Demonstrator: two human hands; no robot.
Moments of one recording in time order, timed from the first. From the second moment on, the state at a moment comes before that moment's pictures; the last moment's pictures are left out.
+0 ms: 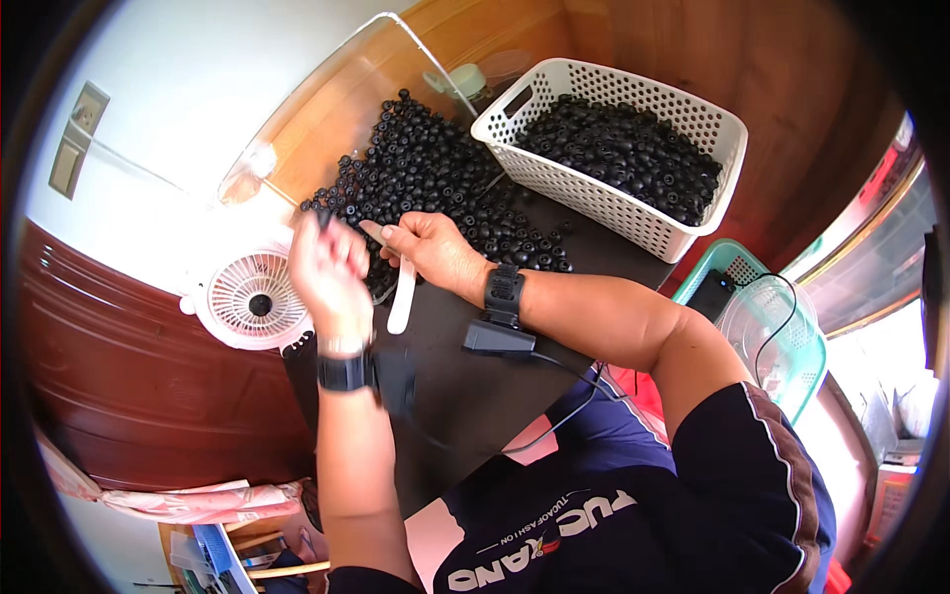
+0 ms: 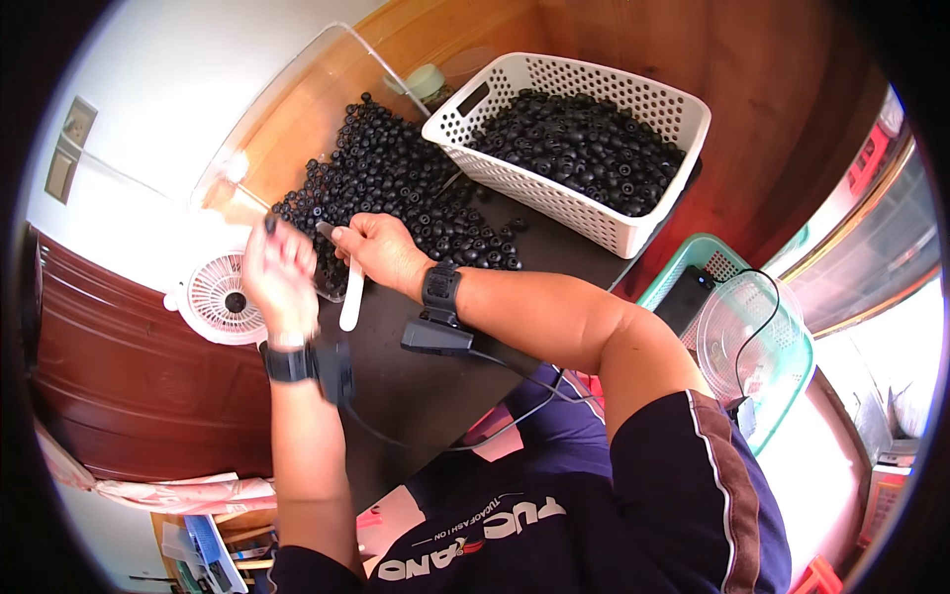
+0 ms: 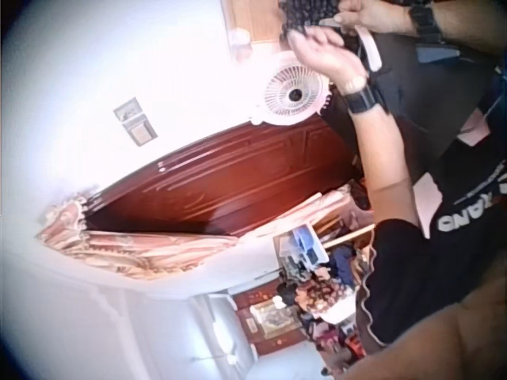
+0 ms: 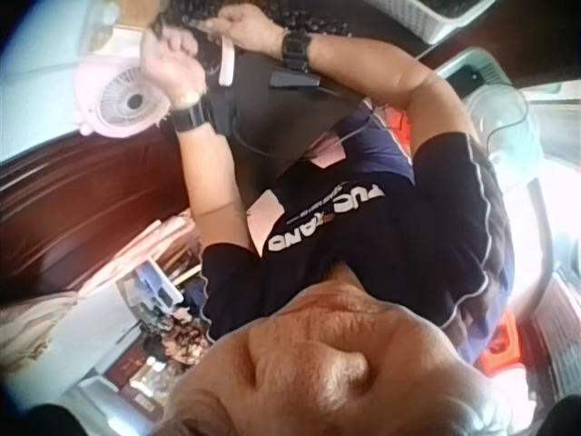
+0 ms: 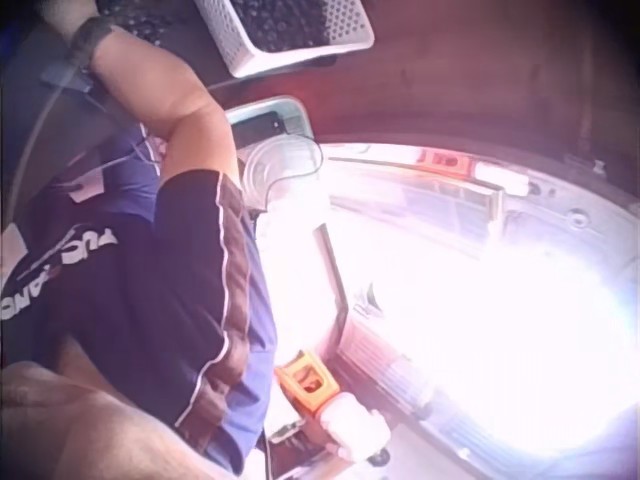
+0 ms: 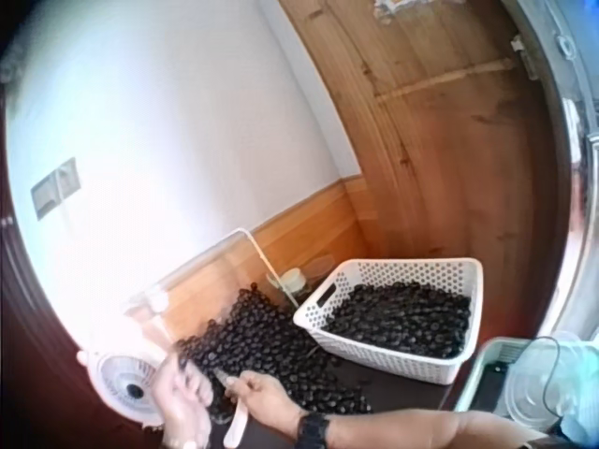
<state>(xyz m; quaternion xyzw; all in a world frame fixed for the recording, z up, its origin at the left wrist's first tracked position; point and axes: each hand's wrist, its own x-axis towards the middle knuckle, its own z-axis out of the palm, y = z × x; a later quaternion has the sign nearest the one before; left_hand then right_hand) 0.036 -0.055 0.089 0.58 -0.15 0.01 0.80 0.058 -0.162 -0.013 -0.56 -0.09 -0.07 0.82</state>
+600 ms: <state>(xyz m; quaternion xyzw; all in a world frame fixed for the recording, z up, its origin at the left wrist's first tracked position) 0.025 -0.024 0.053 0.78 -0.11 -0.06 0.61 0.085 -0.221 0.022 -0.49 -0.04 -0.20 0.85</state>
